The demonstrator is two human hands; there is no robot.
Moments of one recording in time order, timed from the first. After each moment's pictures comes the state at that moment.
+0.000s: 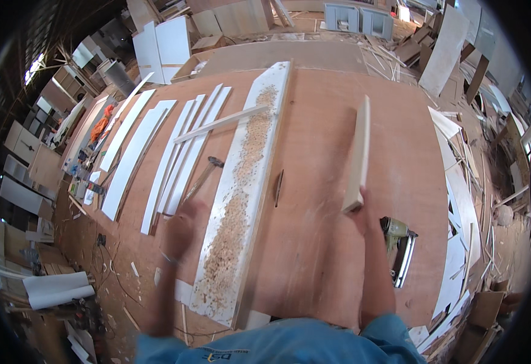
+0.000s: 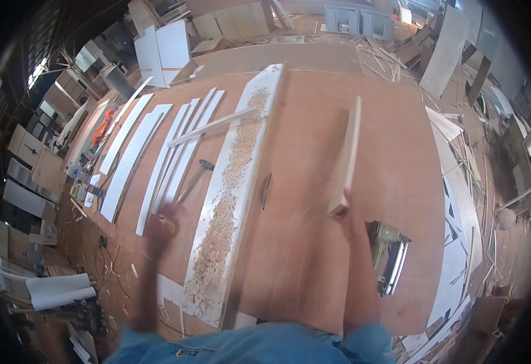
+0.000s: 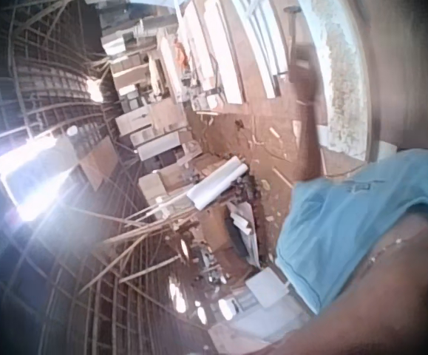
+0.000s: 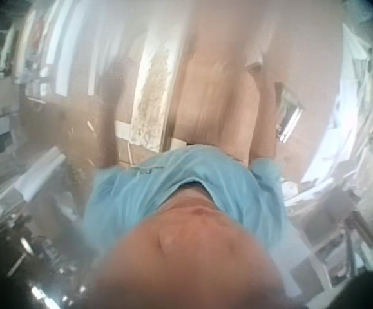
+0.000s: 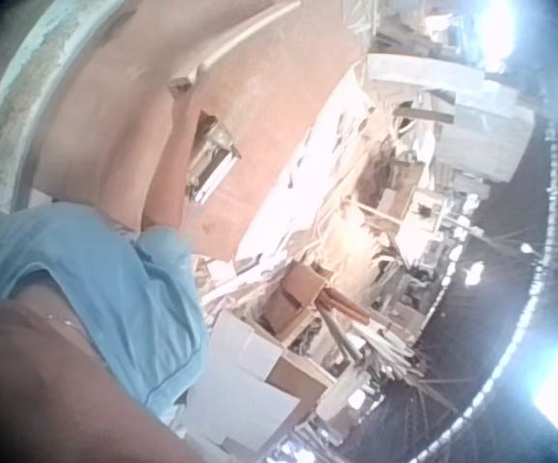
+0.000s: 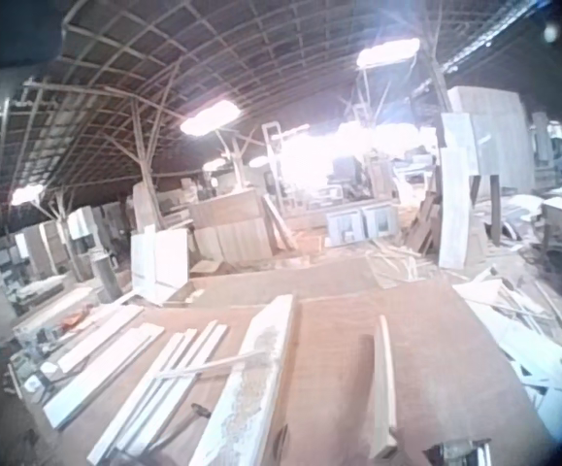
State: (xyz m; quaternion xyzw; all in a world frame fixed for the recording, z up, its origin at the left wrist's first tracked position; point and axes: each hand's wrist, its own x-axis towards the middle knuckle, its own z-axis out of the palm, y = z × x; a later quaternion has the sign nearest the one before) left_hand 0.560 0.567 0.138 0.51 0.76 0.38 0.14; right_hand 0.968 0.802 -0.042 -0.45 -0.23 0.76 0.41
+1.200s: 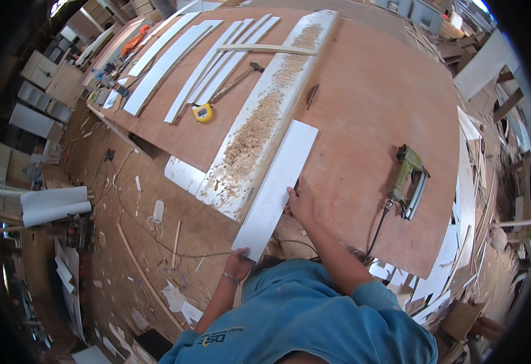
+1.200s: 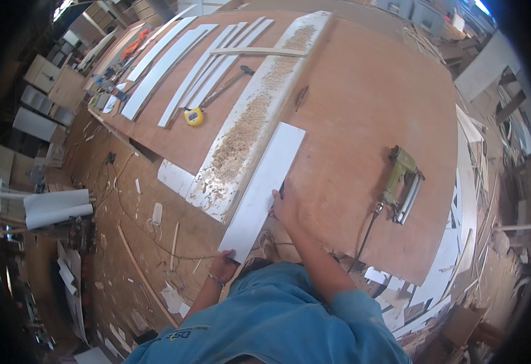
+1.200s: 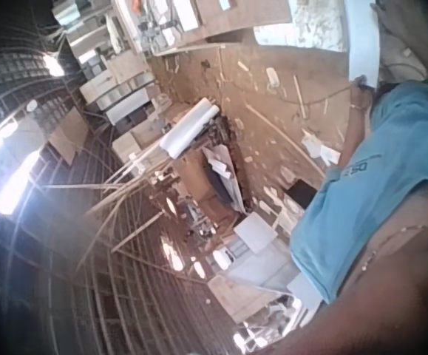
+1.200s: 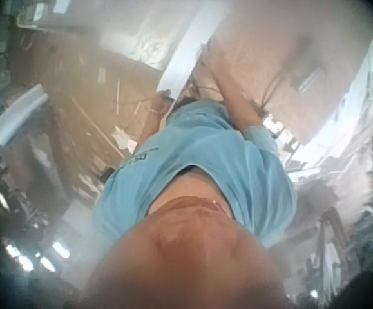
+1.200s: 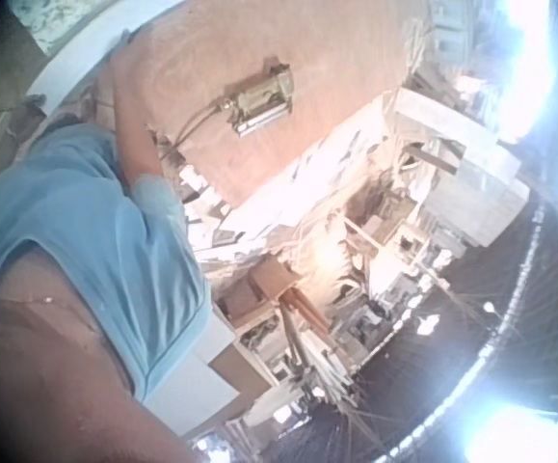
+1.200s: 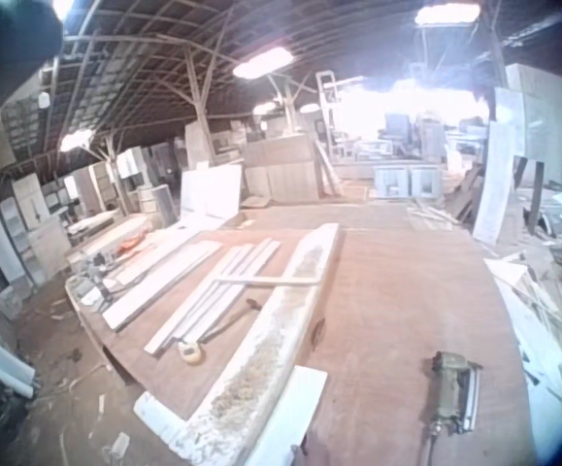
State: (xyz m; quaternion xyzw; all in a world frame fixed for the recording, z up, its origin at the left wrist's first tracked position) left_hand 0.789 0.147 -0.164 -0.08 0.53 0.65 0.54; right_hand 0.868 0.454 -0.124 -0.47 -0.57 0.64 0.19
